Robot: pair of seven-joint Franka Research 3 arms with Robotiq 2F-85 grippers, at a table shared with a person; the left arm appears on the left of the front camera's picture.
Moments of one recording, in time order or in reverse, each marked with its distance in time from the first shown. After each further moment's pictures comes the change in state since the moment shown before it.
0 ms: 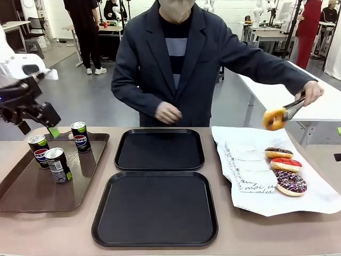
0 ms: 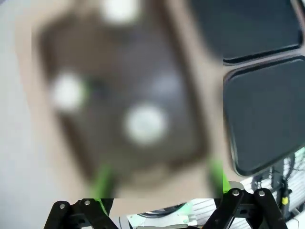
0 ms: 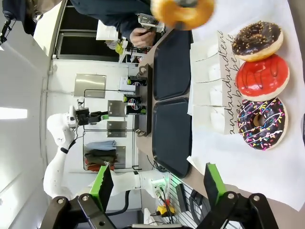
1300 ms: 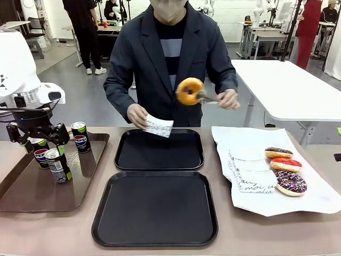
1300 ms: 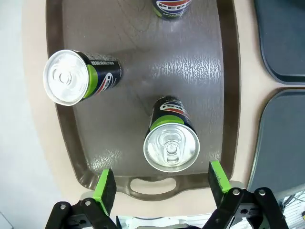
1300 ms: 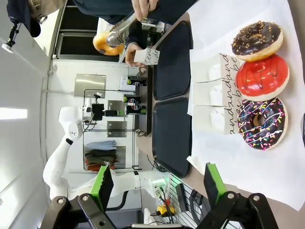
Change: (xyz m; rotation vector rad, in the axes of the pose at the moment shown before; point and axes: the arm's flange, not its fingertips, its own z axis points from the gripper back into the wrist) left arm 0.012 0.004 -0.070 0.105 0.112 0.198; right arm 0.000 0.000 0.000 0.000 0.000 0.000
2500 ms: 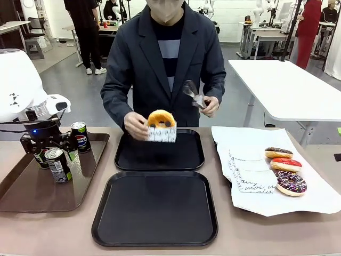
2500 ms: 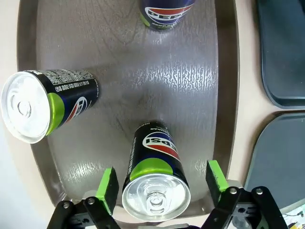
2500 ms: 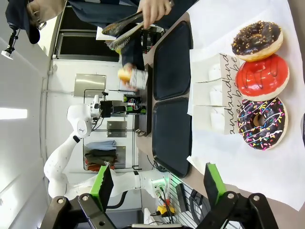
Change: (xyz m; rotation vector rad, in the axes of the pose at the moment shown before) left arm 0.014 -0.004 -0.045 -0.084 -0.031 0.063; right arm 0.000 0.000 0.000 0.000 0.000 0.000
